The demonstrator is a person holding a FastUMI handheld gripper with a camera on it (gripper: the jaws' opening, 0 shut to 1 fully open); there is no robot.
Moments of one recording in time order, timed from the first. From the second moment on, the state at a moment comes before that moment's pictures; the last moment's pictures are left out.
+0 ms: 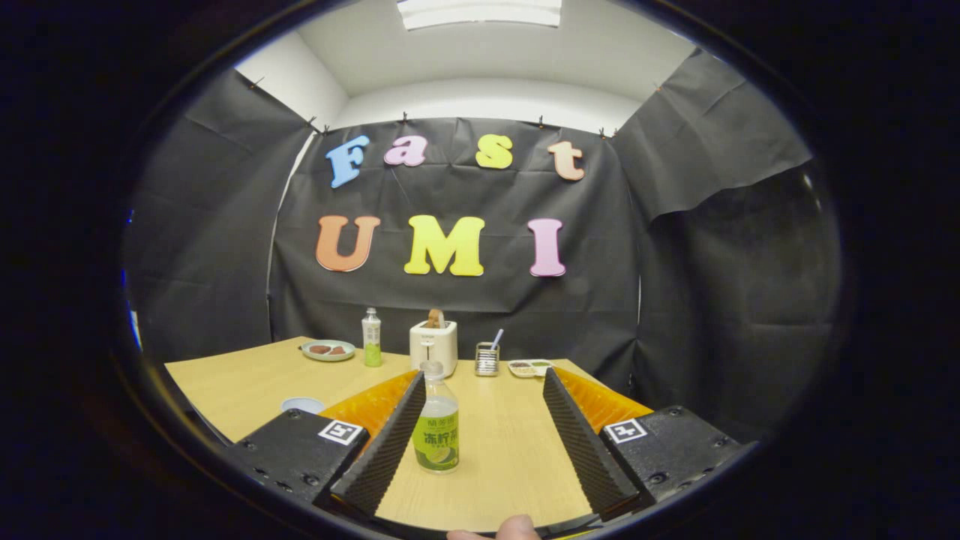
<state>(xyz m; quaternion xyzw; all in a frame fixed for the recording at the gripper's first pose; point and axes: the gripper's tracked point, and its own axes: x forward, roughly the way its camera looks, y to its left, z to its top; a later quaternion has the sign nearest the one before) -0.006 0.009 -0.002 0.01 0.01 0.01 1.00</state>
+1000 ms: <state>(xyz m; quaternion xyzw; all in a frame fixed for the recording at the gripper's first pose) 0.050 0.060 -0.101 0.01 0.09 0.04 1.00</state>
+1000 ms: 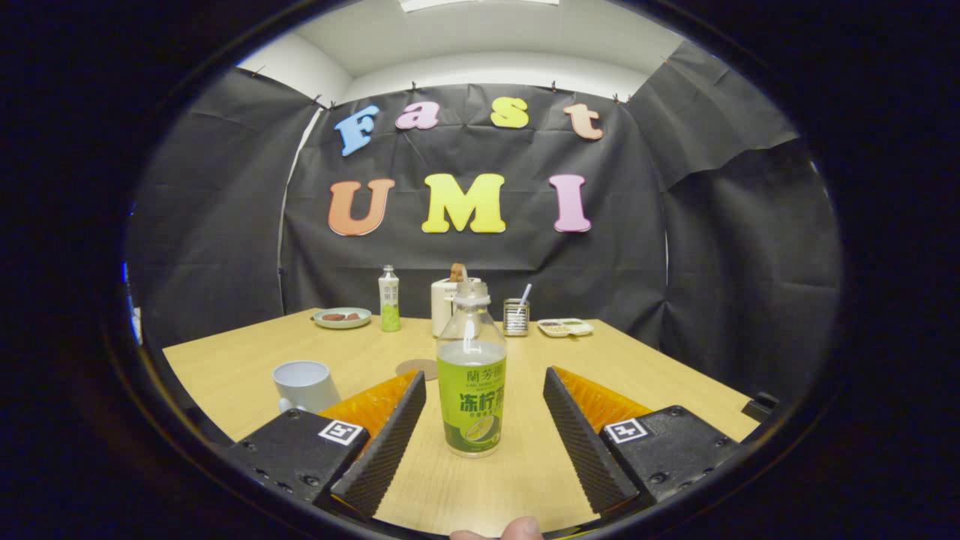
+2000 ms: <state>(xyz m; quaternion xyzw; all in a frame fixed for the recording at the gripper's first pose) 0.121 0.070 -0.139 0.07 0.16 0.03 0.98</state>
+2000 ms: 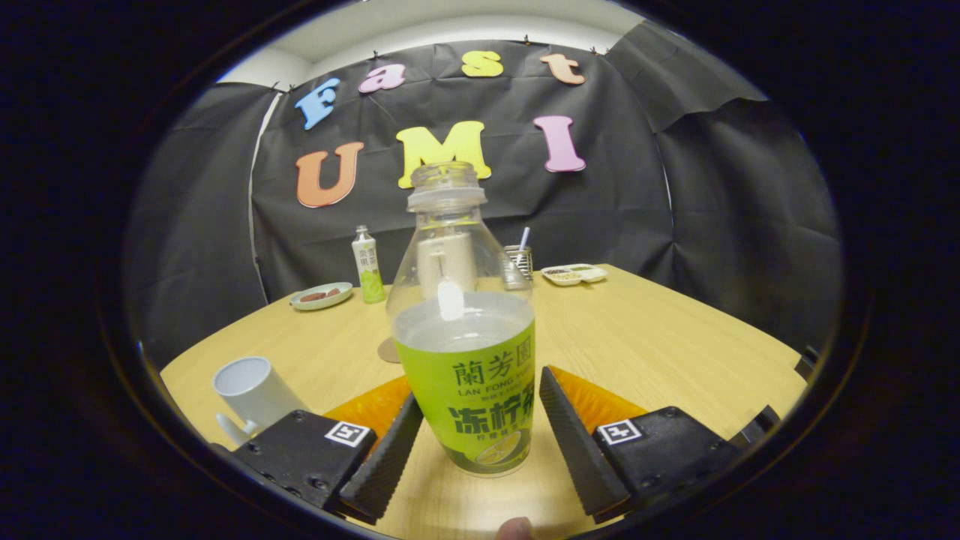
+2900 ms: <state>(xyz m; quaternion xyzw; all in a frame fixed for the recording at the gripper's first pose) 0.121 0.103 -0.091 -0.19 0.14 0.07 0.97</state>
